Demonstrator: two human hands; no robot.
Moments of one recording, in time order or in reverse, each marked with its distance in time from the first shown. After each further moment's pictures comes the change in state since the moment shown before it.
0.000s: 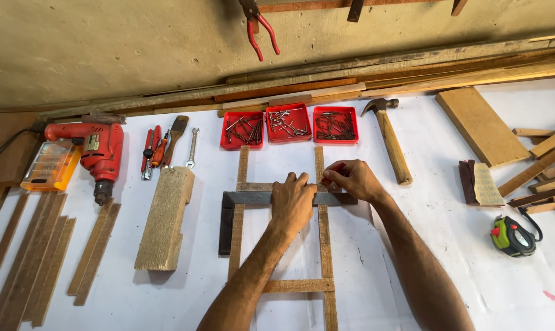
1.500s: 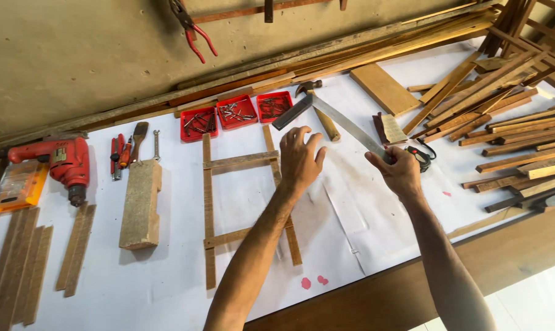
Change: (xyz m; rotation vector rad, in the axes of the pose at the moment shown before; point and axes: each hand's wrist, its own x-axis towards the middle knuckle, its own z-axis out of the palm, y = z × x) left_hand -0.021 0.140 -0.025 -0.270 0.575 0.326; right_hand -0.251 0.031 -0.084 -0.149 0.756 0.147
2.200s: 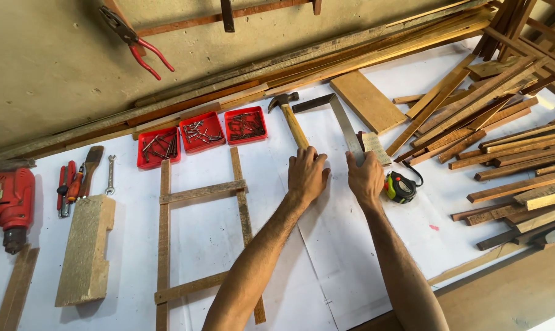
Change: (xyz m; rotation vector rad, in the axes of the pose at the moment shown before) left_hand 0.040 0.000 0.158 0.036 -0.344 -0.066; right_hand 0.111 0.079 0.074 -0.216 0.241 0.145
